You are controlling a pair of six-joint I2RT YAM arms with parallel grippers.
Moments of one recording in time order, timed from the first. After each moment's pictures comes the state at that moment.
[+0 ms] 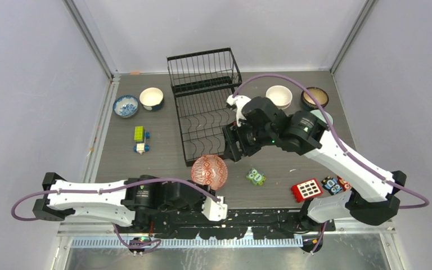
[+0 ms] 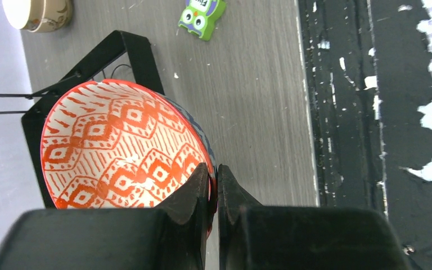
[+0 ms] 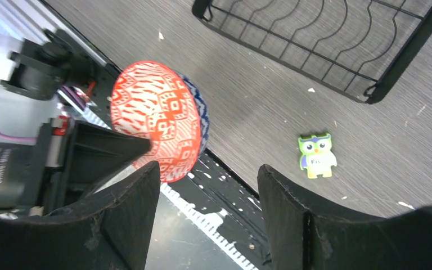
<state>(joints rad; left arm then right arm) -1.56 0.90 0.87 -0.67 -0.31 0.52 0.98 1.31 1.66 -1.12 -0.02 0.42</state>
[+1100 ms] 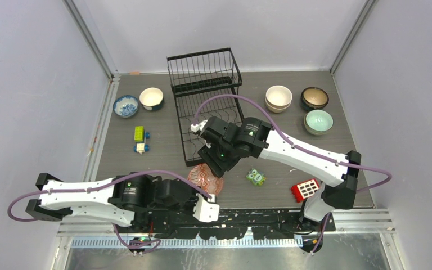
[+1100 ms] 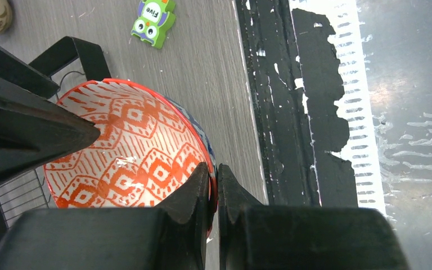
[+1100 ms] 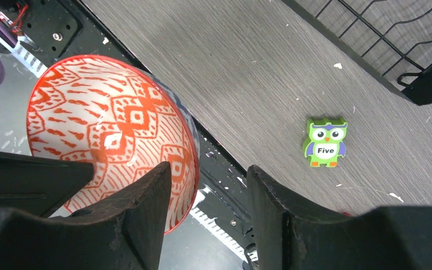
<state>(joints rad) -1.57 0.85 0.96 -0.82 -0.14 0.38 1.16 1.59 1.72 -1.22 0.04 0.35</state>
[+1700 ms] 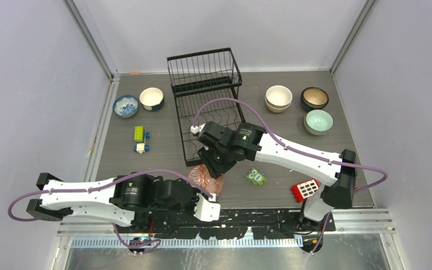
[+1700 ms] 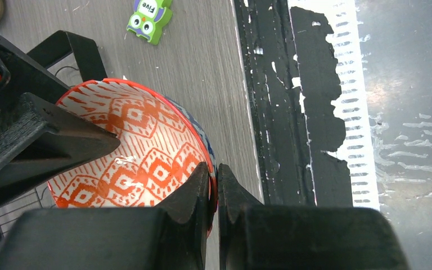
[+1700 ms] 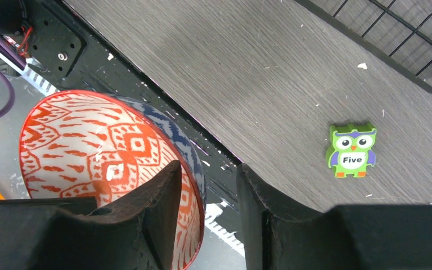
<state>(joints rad) -1.57 0.86 0.96 -0.83 -0.14 0.36 1.16 1.60 1.61 -1.11 0.03 0.44</state>
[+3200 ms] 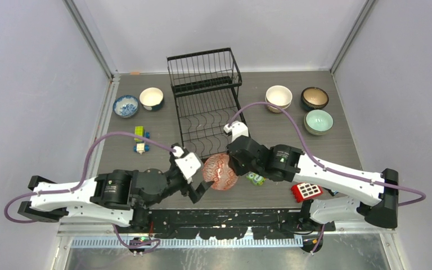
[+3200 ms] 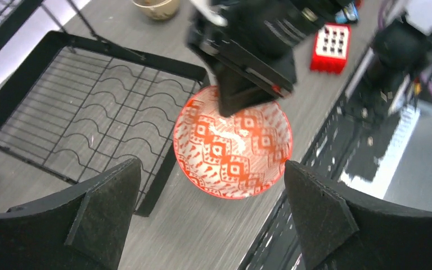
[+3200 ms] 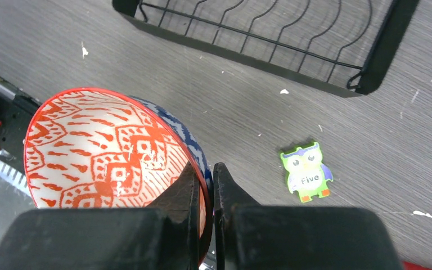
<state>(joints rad) -1.58 0.75 1.00 -0.59 -0.56 -0.02 1.16 1.23 1.15 -0.75 0.32 0.54</state>
